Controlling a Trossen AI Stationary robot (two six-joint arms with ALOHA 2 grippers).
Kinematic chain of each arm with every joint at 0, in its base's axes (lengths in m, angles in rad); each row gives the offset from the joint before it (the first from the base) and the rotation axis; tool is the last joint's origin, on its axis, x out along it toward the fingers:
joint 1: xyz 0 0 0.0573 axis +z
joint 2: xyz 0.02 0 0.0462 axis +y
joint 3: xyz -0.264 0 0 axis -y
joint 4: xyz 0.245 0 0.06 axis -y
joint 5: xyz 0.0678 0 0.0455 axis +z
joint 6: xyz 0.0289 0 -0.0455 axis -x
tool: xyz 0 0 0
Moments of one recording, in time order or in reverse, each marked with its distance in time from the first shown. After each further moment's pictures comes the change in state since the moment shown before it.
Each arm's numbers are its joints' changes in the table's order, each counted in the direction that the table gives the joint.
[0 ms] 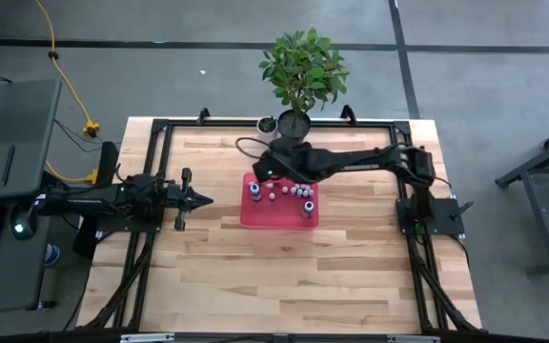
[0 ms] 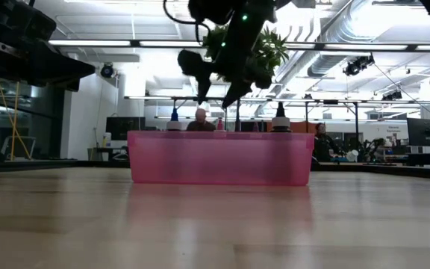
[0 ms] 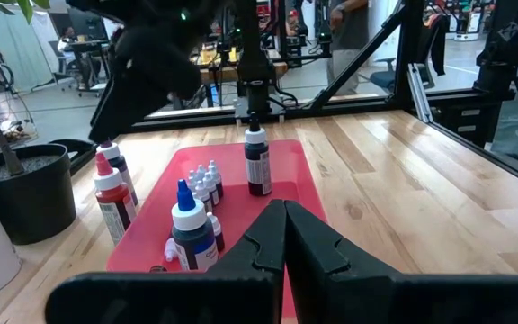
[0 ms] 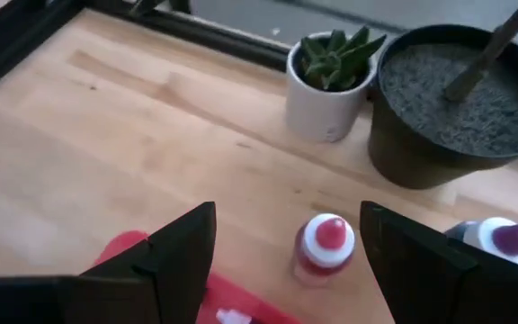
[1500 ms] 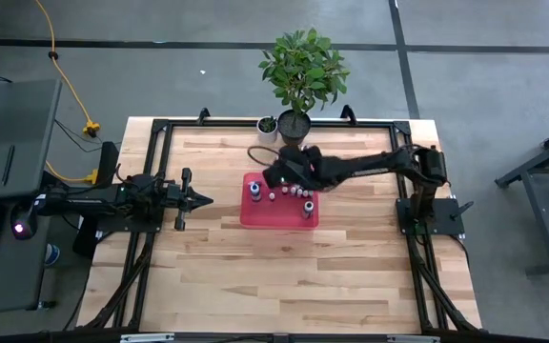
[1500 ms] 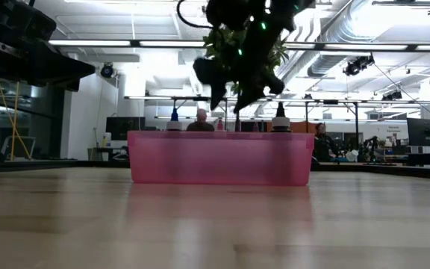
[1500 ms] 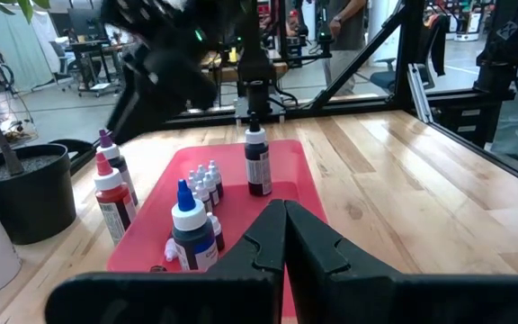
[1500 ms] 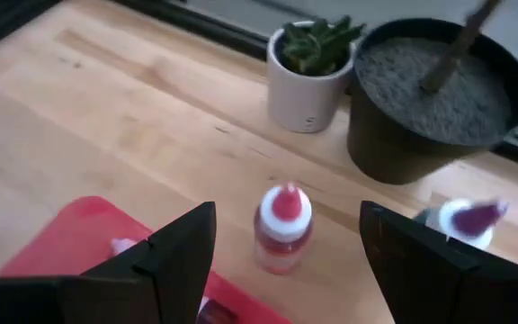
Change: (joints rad) left arm 0.000 0.000 0.000 0.000 0.000 0.000; right arm 0.004 -0.103 -0.241 0.184 -0.031 0.085
